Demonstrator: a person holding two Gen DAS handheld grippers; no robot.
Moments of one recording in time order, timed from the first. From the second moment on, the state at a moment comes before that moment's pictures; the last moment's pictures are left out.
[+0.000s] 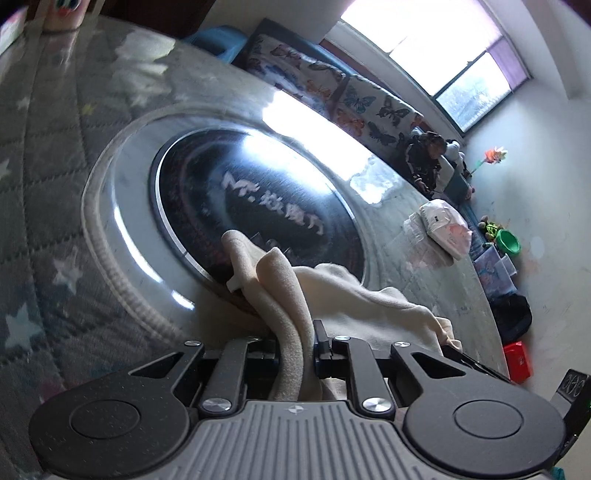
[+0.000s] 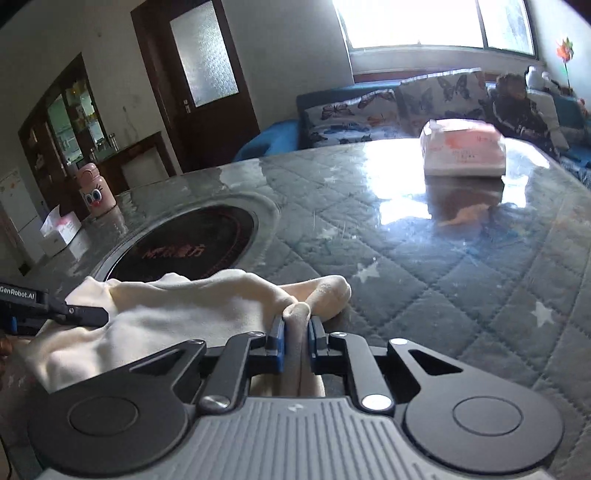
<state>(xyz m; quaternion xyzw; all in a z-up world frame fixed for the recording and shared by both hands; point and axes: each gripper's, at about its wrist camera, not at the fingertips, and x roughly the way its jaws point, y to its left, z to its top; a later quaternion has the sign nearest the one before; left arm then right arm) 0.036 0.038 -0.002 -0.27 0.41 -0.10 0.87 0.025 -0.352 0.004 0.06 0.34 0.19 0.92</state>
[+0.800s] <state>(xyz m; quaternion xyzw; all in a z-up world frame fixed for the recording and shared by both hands) 0.116 -0.129 0.060 -0.20 0.38 -0.27 0.86 0.009 -0.472 0.098 0.01 0.24 0.03 0.97</state>
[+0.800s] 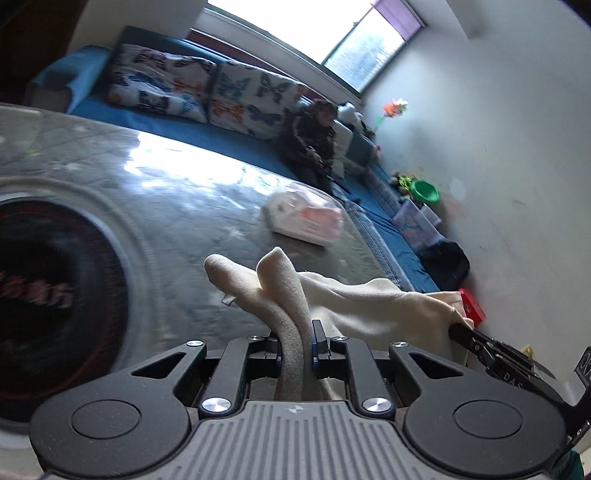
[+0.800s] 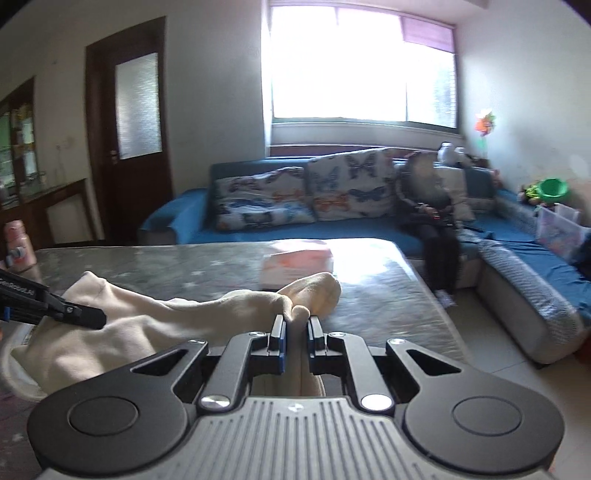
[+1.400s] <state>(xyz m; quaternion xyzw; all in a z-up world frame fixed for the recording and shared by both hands) 0.146 -0.177 -0.001 -0.16 0.46 -0.26 0.83 0.047 -0.524 0.018 0.04 0.33 -0.03 0.94</state>
